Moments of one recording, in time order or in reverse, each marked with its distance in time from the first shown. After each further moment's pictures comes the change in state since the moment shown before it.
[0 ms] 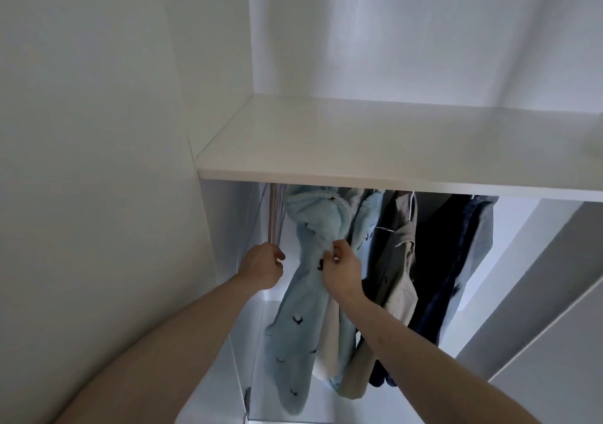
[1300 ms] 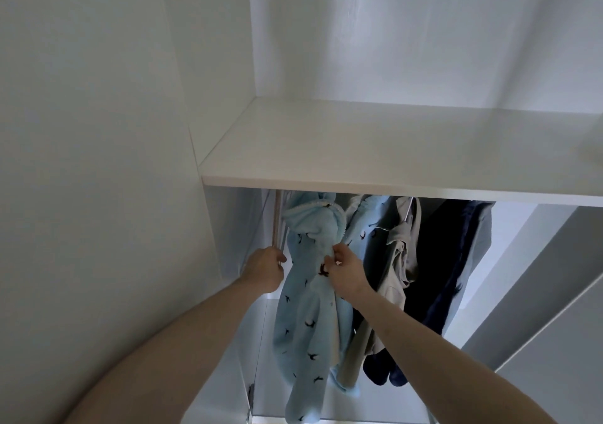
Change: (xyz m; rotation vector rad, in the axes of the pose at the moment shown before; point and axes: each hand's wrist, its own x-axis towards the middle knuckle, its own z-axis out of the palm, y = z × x) left_hand -0.011 0.006 -0.005 0.029 -0.025 -0.003; right_hand 0.016 0.009 -0.012 0.002 -0.180 0.094
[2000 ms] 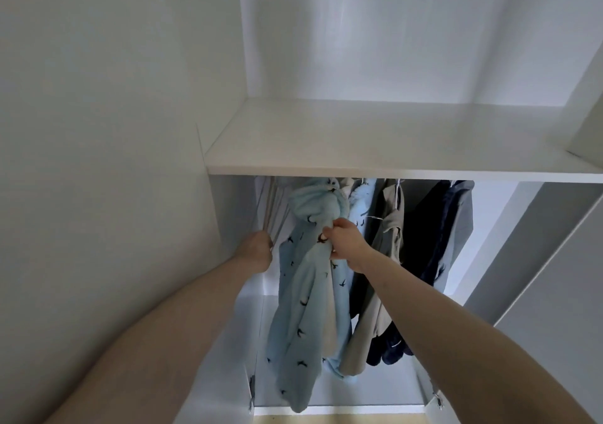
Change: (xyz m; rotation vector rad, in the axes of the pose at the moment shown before) left_hand -0.017 0.010 -0.030 0.171 -0.053 -0.042; right_hand -0.031 -0.069 -0.034 0.241 -0.100 0.189
